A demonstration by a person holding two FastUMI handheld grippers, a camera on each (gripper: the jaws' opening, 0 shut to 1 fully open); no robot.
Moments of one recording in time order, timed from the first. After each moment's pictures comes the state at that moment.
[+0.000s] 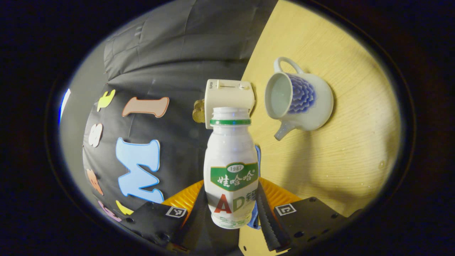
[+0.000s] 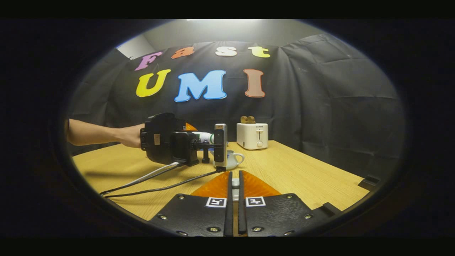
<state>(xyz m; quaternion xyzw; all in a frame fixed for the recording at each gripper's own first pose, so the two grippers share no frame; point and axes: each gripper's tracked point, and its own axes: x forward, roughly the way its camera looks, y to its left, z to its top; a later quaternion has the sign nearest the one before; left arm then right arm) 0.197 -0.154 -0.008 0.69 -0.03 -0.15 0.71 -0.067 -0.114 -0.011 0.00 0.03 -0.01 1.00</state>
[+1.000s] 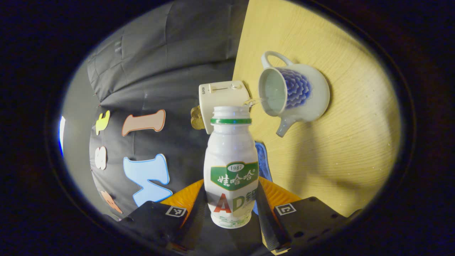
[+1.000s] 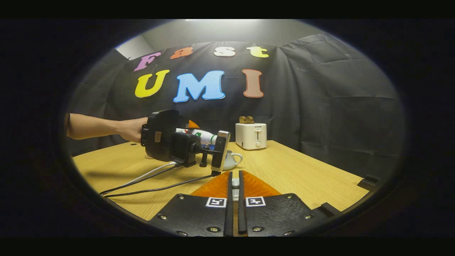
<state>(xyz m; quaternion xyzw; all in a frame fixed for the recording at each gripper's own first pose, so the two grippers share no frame) 0.195 -0.157 0.010 0.74 -0.04 -0.15 0.65 -0.068 -0.118 -0.010 0.01 0.03 -0.01 1.00</state>
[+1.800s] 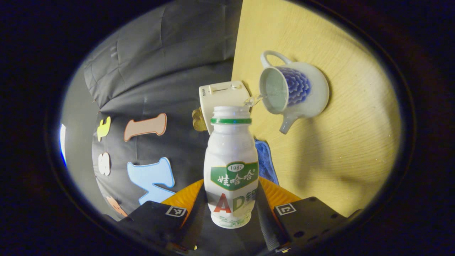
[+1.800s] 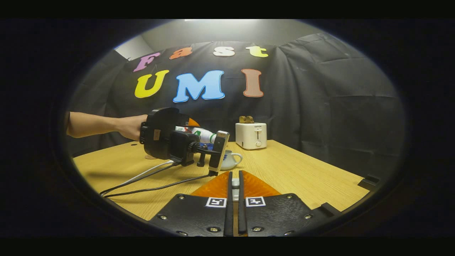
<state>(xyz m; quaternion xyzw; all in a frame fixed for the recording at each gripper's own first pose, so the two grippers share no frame) 0.197 -0.160 0.018 0.76 -0.05 -0.14 0.63 -0.068 -0.120 -0.010 0.01 0.03 -0.01 1.00</state>
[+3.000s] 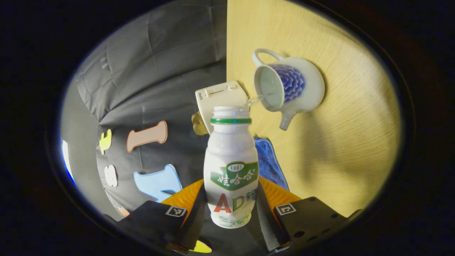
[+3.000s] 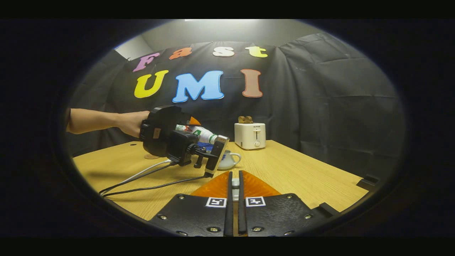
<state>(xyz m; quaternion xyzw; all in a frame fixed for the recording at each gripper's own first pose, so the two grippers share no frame) 0.195 -0.164 0.026 0.79 -0.06 -0.14 0.59 -0.070 -0.122 -0.010 0.01 0.03 -0.01 1.00</state>
